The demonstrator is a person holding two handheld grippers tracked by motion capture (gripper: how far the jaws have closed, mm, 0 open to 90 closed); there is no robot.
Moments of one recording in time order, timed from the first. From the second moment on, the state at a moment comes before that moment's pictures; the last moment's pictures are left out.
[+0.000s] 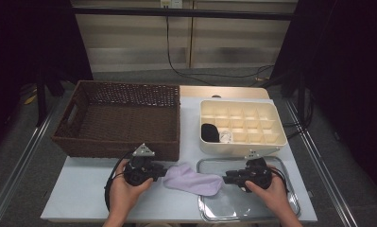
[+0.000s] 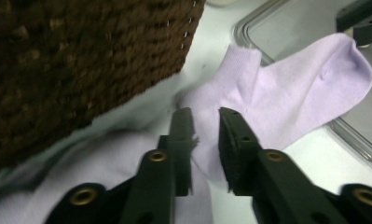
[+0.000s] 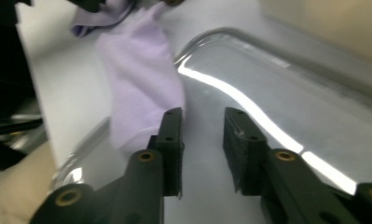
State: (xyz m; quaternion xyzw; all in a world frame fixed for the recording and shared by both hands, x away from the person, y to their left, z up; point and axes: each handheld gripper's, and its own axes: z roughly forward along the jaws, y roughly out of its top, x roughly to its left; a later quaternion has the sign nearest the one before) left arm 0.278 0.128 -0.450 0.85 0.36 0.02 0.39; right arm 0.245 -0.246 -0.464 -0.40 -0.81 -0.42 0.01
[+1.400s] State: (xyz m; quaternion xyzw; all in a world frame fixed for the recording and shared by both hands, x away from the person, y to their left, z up) left arm 0.265 0.106 -0.462 0.90 0.30 0.02 0.33; right arm 0.247 -0.222 -0.466 -0.36 -0.85 -0.38 -0.06
